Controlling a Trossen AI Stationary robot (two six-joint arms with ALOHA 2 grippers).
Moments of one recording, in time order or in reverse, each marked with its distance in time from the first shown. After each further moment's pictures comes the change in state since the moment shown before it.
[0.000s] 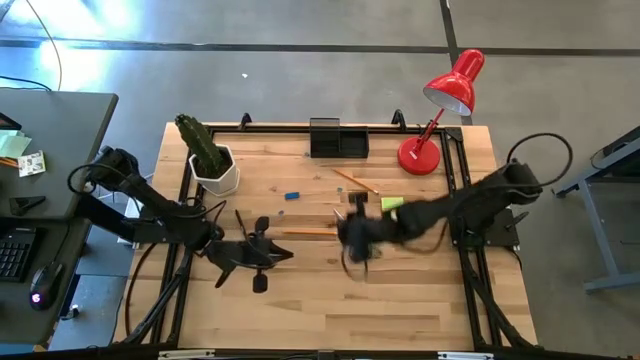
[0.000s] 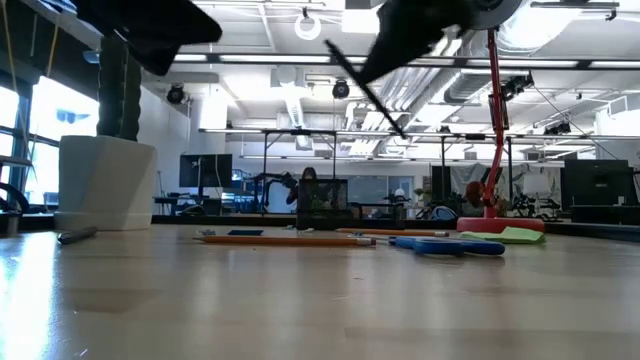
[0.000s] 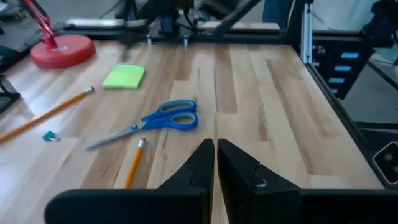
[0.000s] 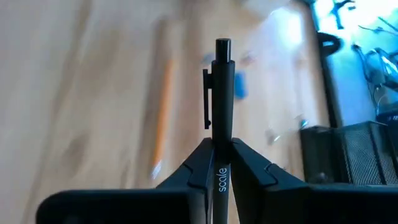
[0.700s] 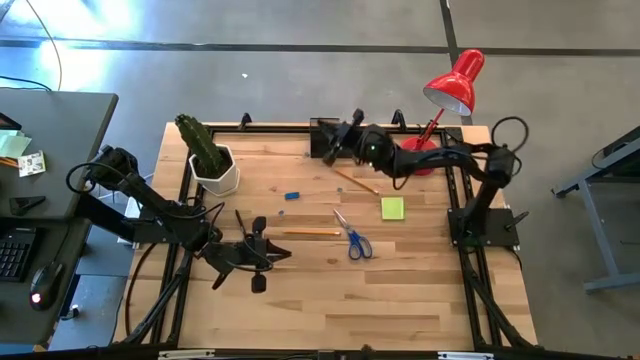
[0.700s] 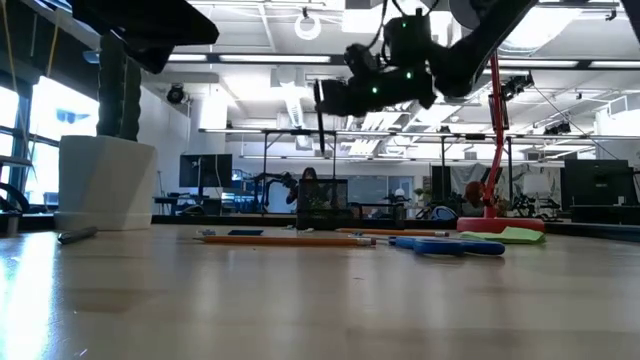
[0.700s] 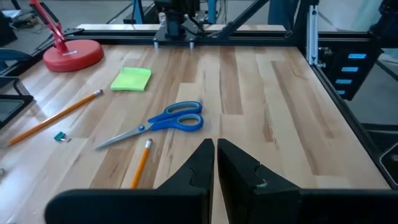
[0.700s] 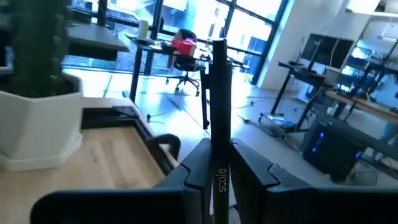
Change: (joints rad) left arm -0.017 -0.006 0.000 -0.017 -0.047 0.005; right arm -0.665 0.181 -0.264 1.317 -0.285 -0.158
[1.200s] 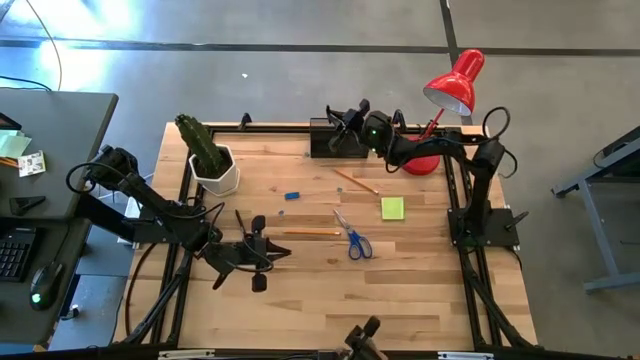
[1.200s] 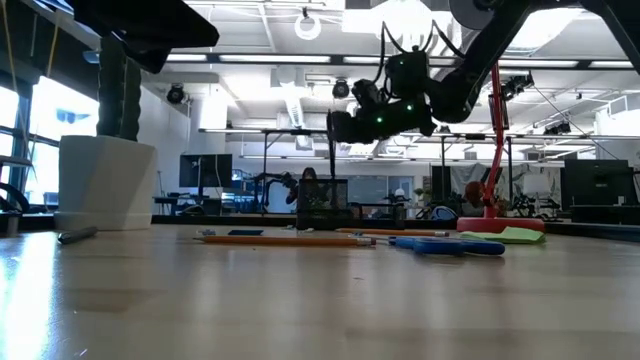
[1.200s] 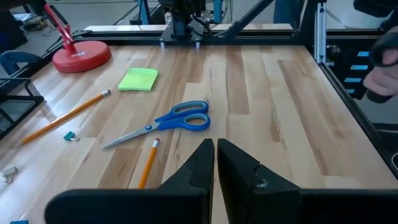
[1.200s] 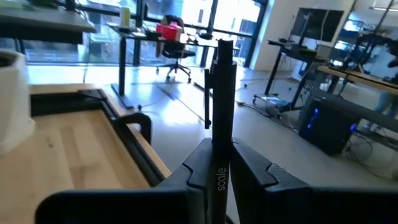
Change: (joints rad) left arm 0.000 0.000 0.000 -0.009 -0.026 0.002; right arm -0.158 0.100 0.009 0.043 -0.112 0.069
